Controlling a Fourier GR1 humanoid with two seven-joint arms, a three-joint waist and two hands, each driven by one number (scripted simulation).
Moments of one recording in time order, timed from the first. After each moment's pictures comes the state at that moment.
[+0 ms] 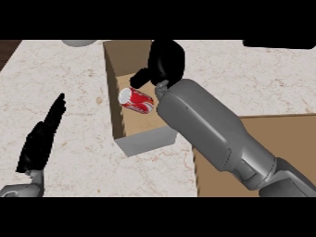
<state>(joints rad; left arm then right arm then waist) -0.04 0.19 0.02 -1.53 -0.19 0.04 0.09 -1.14 -0.01 0.54 -0.81 0.50 -0.54 0.87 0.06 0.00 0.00</state>
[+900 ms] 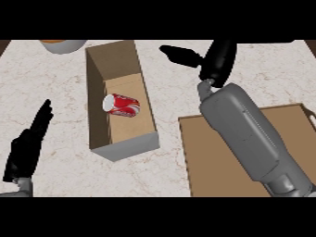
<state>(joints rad) 0.01 0.21 0.07 -1.54 -0.17 0.05 0.08 -0.90 -0.12 0.31 -1.10 0.45 -0.96 0.68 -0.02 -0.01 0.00</state>
